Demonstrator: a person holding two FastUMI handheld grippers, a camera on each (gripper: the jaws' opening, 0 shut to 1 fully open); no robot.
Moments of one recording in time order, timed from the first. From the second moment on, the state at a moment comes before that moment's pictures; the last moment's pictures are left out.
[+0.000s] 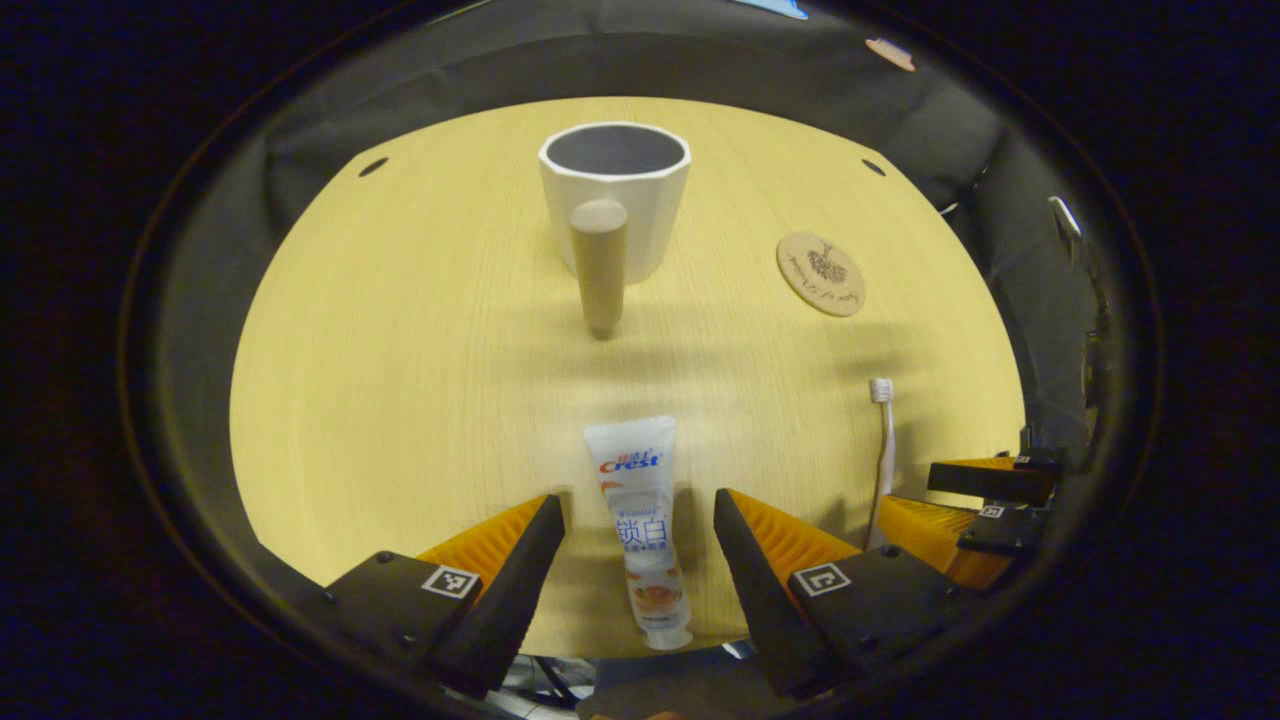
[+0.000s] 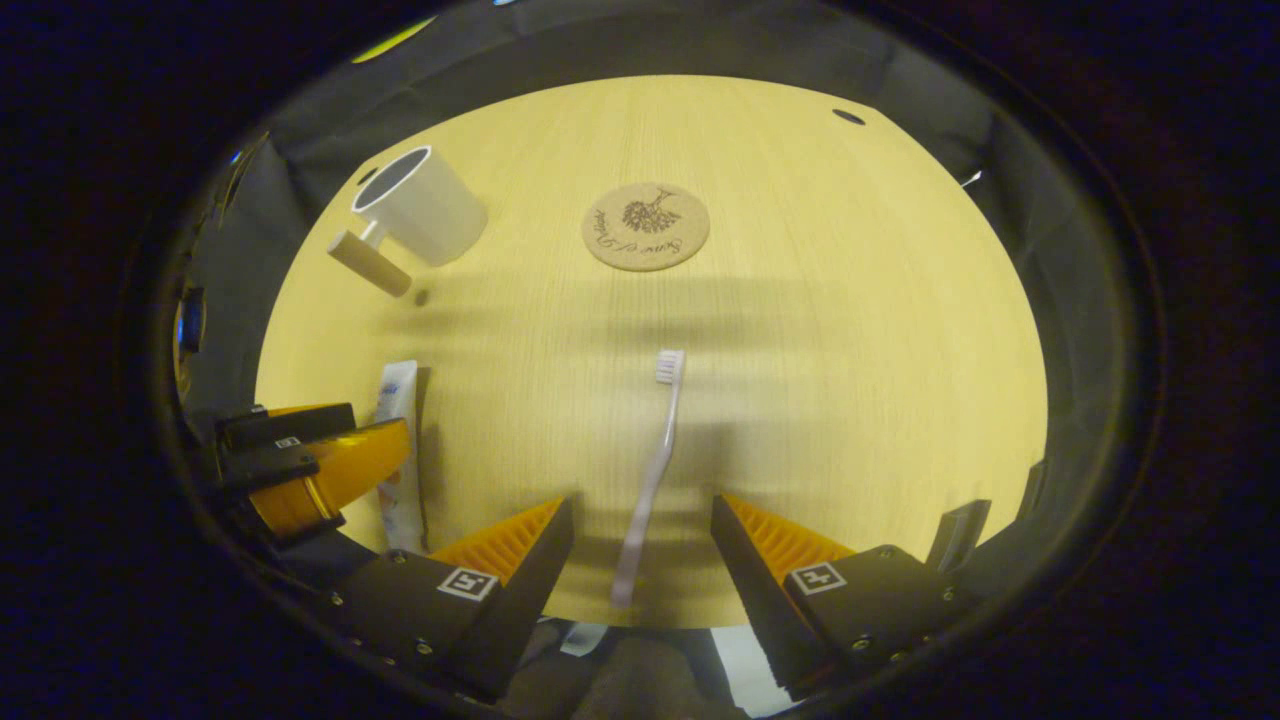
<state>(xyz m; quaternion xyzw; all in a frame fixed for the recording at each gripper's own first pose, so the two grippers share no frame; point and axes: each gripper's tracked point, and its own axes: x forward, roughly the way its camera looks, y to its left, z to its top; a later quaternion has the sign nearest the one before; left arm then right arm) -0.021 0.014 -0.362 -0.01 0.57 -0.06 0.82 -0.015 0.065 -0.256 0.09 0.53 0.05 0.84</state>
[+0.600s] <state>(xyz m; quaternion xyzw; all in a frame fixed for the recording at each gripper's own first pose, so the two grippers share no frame) -0.022 0.014 -0.386 0.01 0.61 -0.05 0.79 0.000 0.067 -0.278 0.10 0.57 0.03 0.81</state>
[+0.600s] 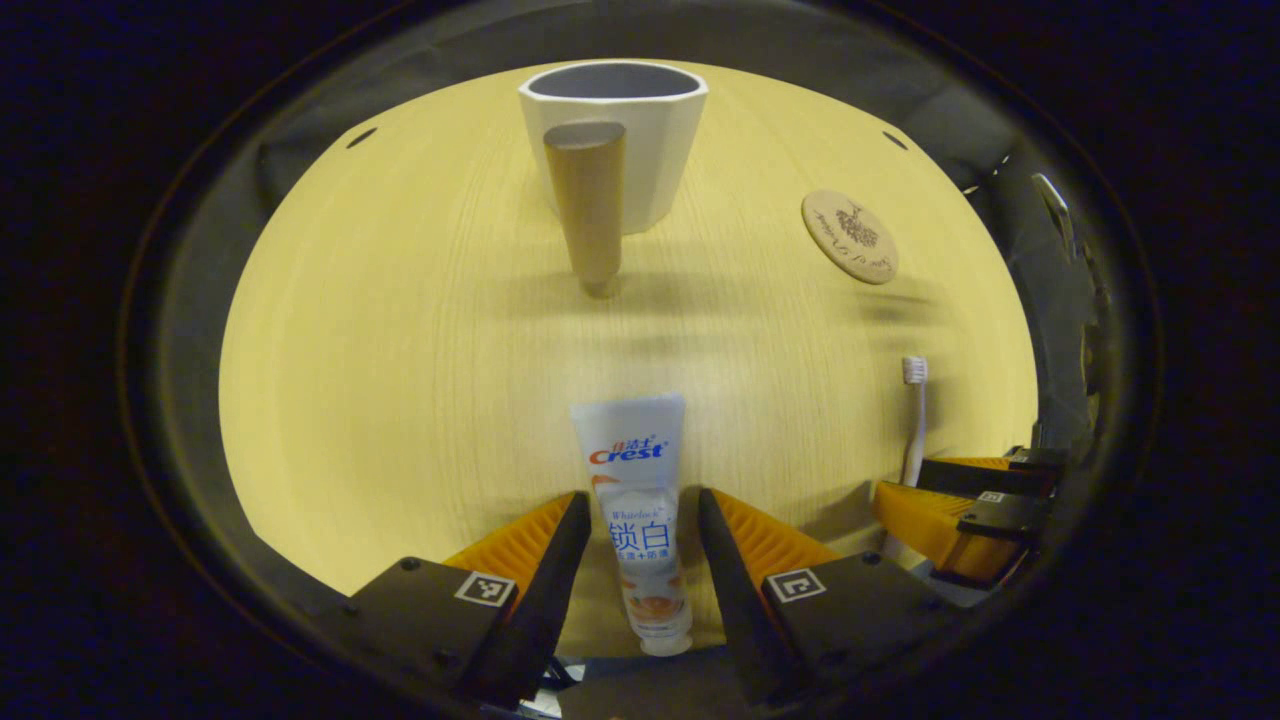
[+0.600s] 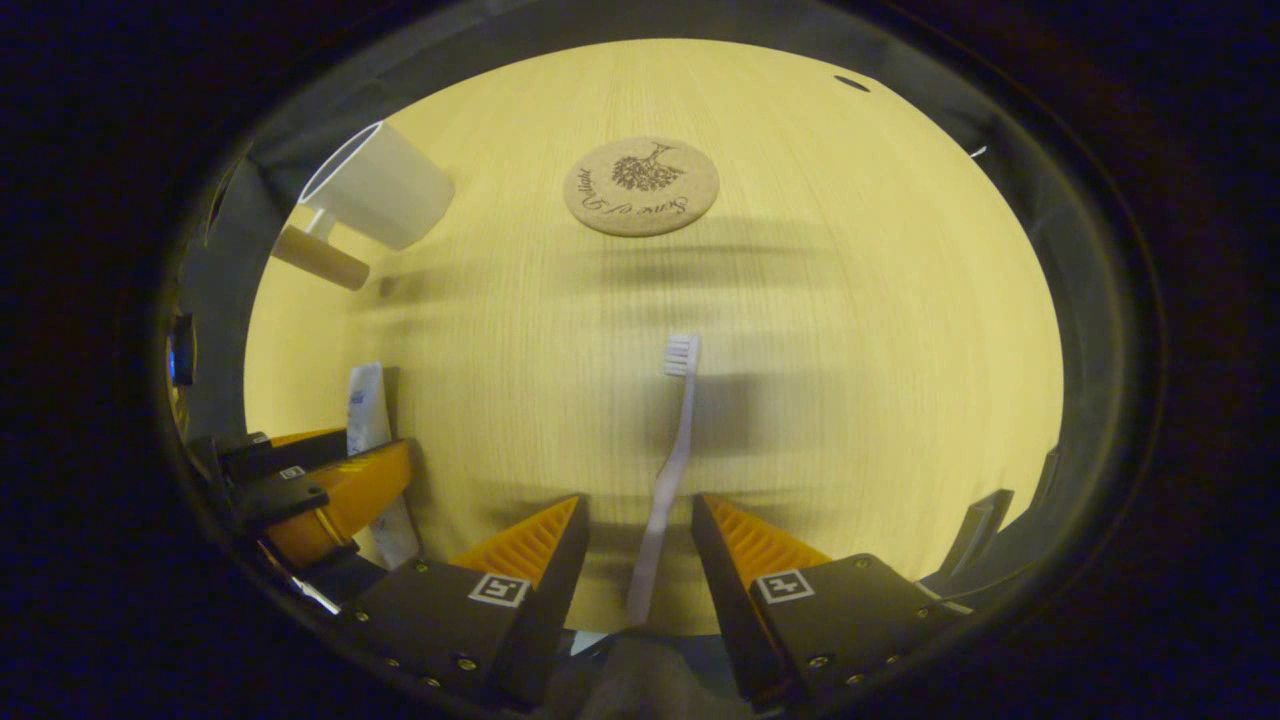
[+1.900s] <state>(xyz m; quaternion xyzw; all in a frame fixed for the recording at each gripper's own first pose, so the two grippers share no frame) -0.021 0.022 -0.375 -0.03 0.54 -0.04 0.84 -0.003 0.063 -0.268 0.20 0.53 0.05 0.82</state>
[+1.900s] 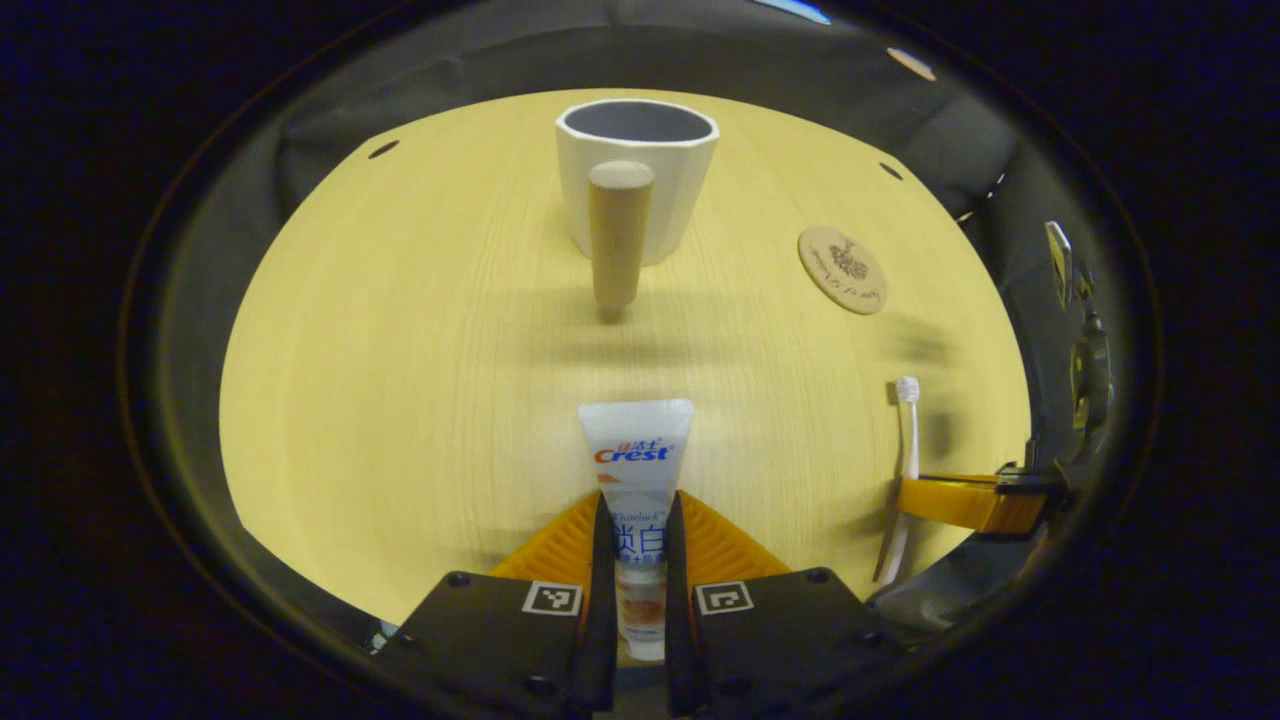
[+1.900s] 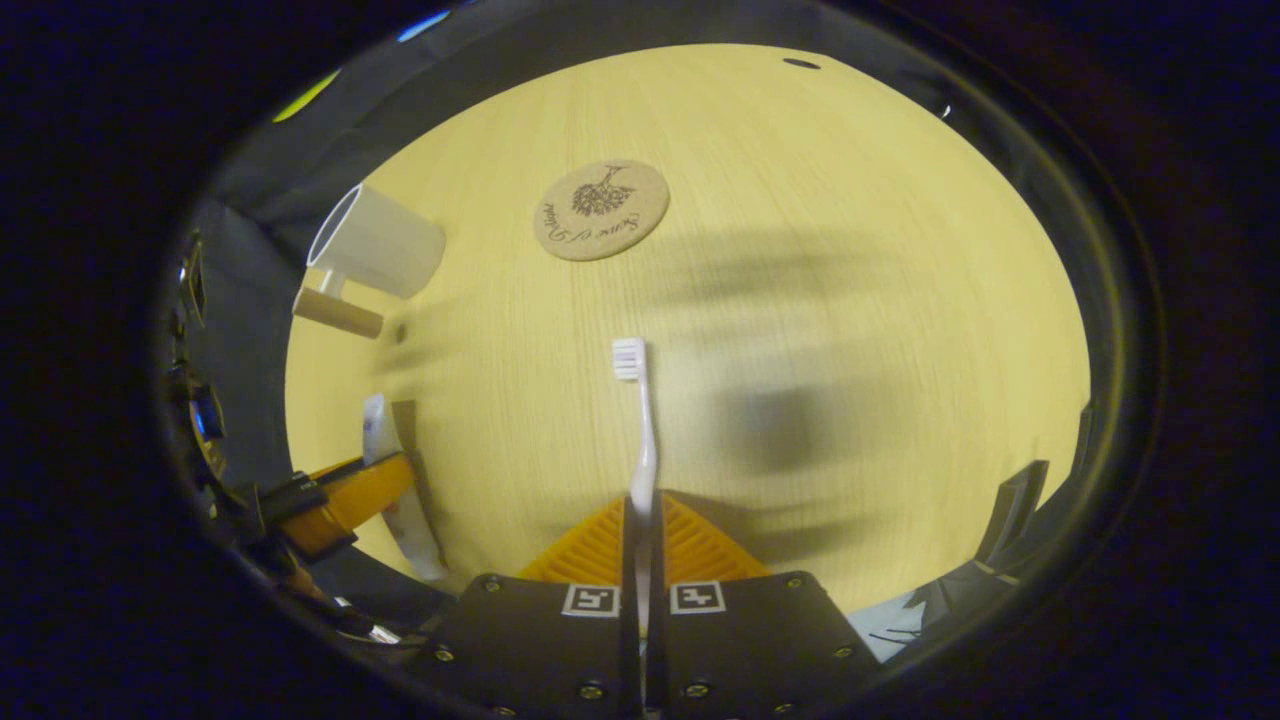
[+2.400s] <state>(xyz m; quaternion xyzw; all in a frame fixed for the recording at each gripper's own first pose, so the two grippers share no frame) -0.002 0.053 -0.305 -0.07 0.43 -0.01 0.90 0.016 0.050 -0.195 0.17 0.41 0.07 0.89</state>
